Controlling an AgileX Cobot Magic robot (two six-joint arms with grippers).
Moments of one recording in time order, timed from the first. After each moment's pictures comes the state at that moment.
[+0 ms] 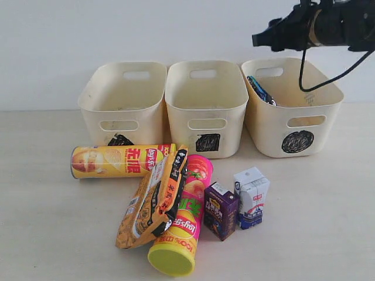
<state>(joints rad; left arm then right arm) 0.03 0.00 0.00 0.00 0.31 0.00 0.20 1.87 -1.49 -1.74 -0.07 1.62</state>
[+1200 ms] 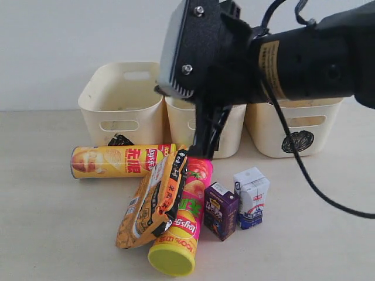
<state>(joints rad) 0.03 0.00 0.00 0.00 0.31 0.00 0.67 1.42 -1.03 -1.74 -0.31 0.86</state>
